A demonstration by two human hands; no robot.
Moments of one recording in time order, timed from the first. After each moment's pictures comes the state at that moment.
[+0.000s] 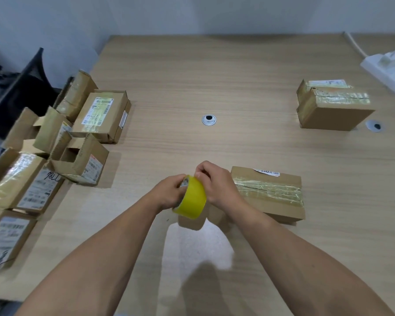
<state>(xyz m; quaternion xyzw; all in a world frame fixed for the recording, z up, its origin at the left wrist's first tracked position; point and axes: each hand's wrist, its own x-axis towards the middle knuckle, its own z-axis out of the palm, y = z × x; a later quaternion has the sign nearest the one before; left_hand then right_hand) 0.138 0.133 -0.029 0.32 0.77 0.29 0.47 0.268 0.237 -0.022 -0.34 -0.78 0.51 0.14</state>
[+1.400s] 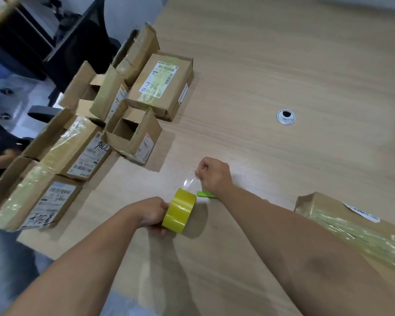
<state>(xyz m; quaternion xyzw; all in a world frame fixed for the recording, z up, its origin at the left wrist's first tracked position) 0.029 0.004 -0.079 0.08 0.79 0.14 0.60 0.091 0.192 -0.109 -0.37 -0.75 0.54 -0.05</state>
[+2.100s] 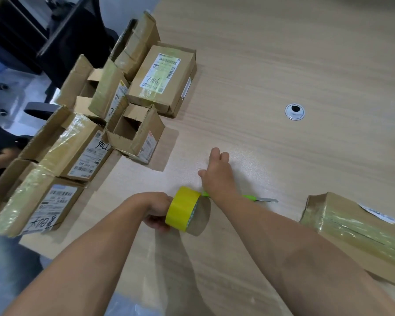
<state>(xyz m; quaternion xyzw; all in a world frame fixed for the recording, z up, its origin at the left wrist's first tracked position) 0.006 0.024 -0.083 0.06 0.76 0.01 0.64 0.081 0.178 -0.121 -0.34 -0.86 0.37 -0.06</state>
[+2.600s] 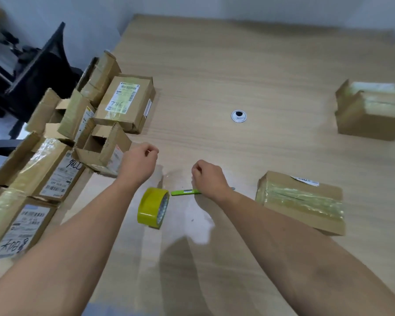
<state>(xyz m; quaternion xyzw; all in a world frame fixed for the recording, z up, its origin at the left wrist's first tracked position) 0.015 0.093 -0.014 0.22 0.91 0.27 0.21 0.162 0.209 -0.064 -0.39 -0.79 0.47 -0.03</state>
